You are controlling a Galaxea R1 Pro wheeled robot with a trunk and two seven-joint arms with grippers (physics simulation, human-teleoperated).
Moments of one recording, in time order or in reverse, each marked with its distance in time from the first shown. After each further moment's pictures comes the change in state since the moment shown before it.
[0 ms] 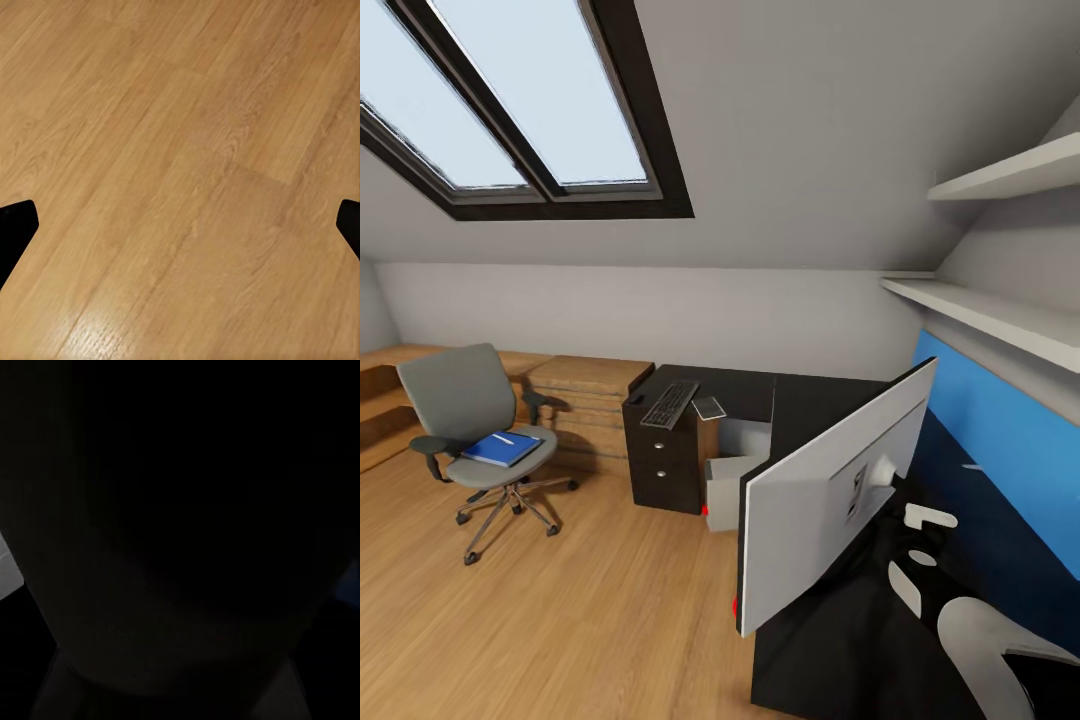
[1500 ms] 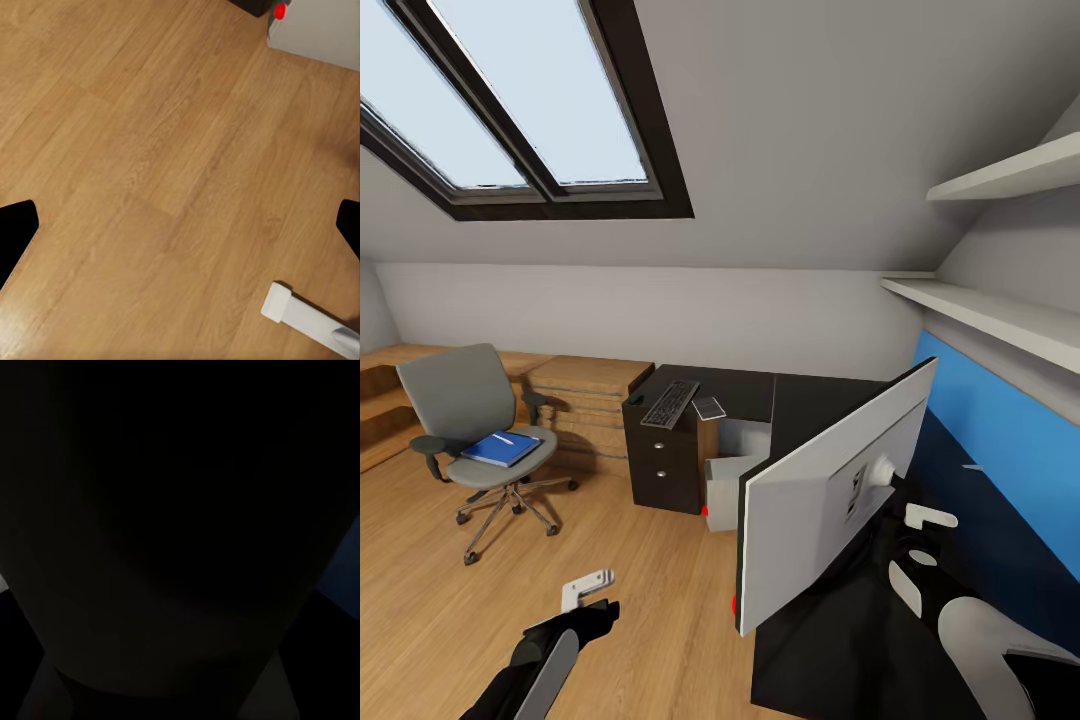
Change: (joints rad) left arm 0.000 0.075 0.295 -0.890 0.035 0.892 0.004; right arm 0.000 -0.002 0.003 -0.002 -0.006 0.003 0.002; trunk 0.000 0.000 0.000
